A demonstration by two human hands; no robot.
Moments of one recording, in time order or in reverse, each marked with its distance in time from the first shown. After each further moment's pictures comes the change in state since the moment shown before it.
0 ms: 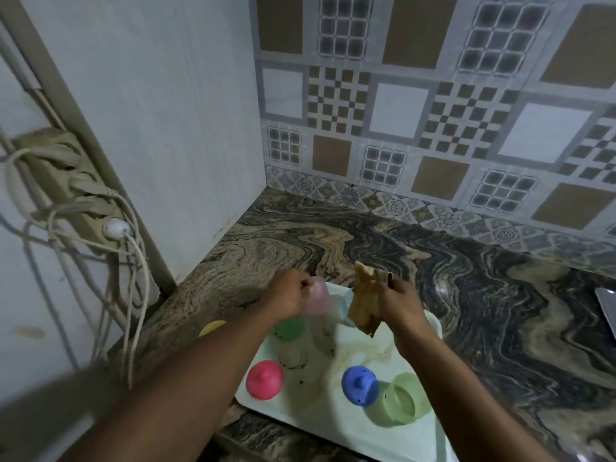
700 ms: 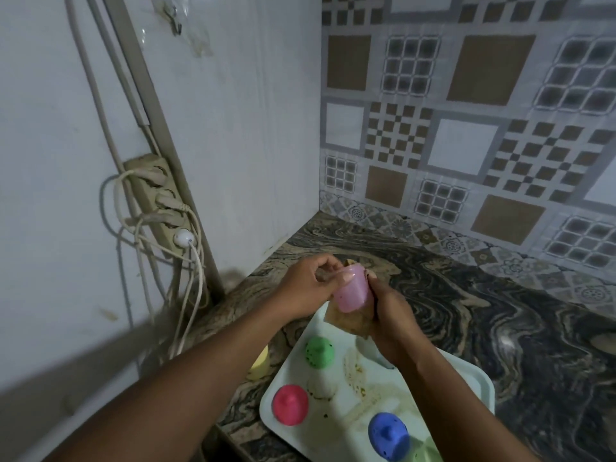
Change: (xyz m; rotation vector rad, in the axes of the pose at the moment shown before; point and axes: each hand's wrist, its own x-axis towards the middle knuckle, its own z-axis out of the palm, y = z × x) left_hand -0.029 0.028 -0.076 -0.491 0.204 0.103; right_hand 0.020 -0.043 0.060 0.367 -0.401 0.104
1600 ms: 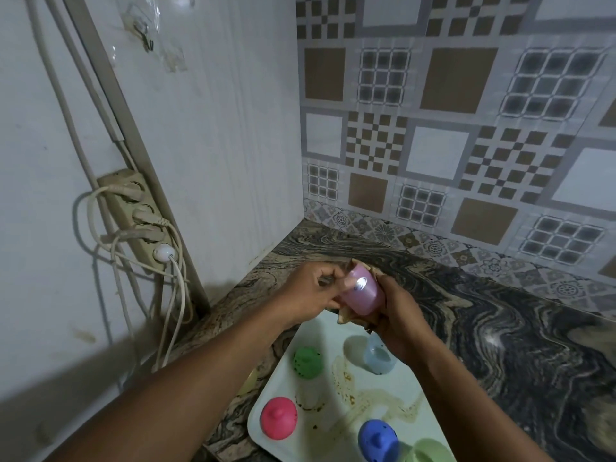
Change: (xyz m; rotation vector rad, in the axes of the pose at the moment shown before) left_hand 0.007 0.029 0.019 -0.192 -0.153 -0.046; right_hand -0.002 -0.019 -0.031 -0.079 -0.065 -0.124
